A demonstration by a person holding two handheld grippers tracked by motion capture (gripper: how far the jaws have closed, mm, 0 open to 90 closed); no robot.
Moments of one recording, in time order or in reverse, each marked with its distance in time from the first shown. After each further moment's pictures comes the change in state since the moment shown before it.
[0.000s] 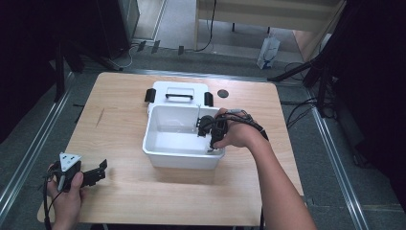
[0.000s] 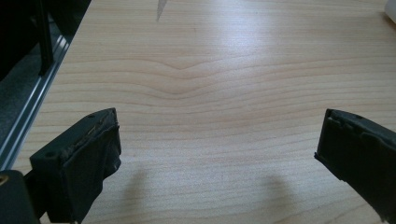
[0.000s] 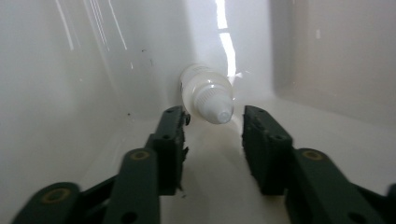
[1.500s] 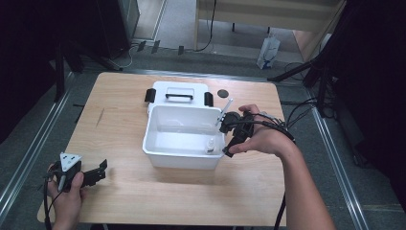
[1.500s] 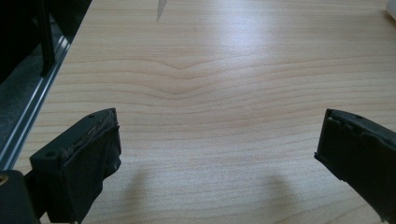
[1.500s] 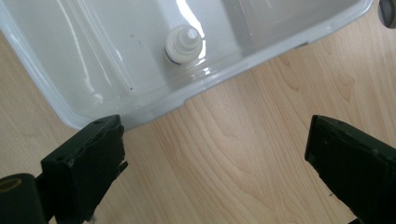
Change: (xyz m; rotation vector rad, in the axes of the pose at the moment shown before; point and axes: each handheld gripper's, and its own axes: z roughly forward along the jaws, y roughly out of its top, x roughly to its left) left arm -0.001 0.000 0.000 0.002 0.004 0.006; right arm 0.012 -0.063 -0.049 -0.133 -0.074 0.234
